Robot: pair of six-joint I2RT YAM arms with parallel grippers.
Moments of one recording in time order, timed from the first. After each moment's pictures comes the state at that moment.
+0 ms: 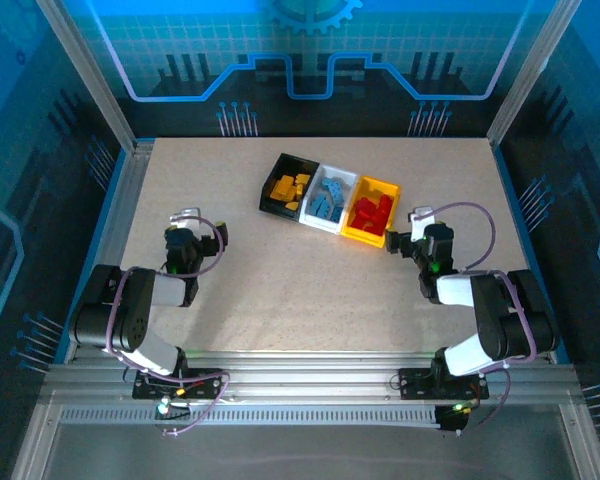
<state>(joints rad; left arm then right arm) -0.03 1.55 0.35 0.84 -0.13 -0.11 0.09 1.49 0.39 0.67 0.05 -0.07</state>
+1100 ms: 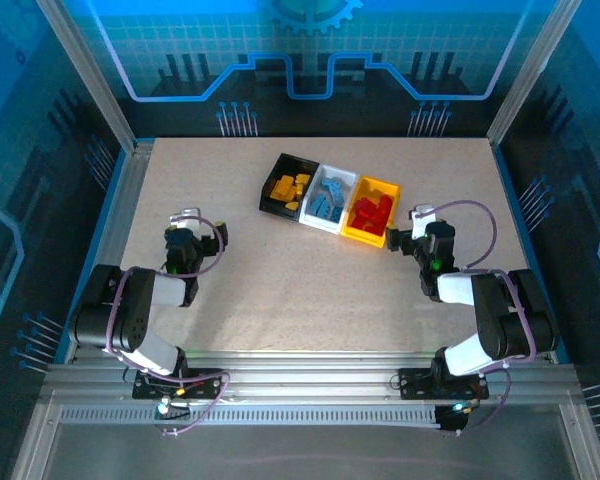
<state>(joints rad) -0.03 1.55 0.35 0.84 -0.13 -0.11 0.08 1.50 0.41 0.67 0.03 -0.07</state>
